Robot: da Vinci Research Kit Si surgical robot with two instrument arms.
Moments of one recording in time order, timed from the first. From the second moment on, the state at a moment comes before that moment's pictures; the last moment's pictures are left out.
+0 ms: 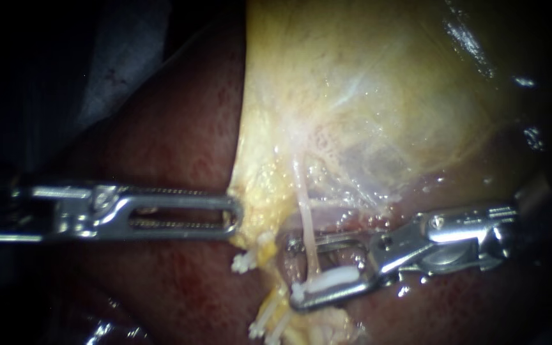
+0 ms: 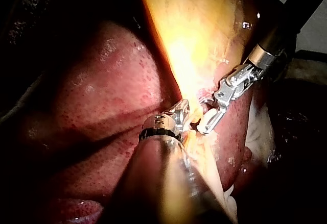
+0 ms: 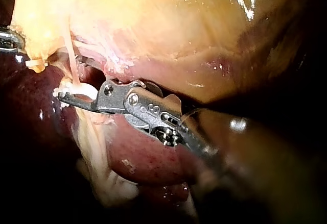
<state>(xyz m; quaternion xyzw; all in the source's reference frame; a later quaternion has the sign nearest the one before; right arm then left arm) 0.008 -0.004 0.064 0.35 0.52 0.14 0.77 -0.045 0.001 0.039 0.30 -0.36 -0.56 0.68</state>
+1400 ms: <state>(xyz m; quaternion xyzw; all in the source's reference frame) 0.007 -0.003 0.063 0.35 0.52 0.14 0.76 -0.045 0.000 0.040 0.30 -0.36 -0.56 0.68</state>
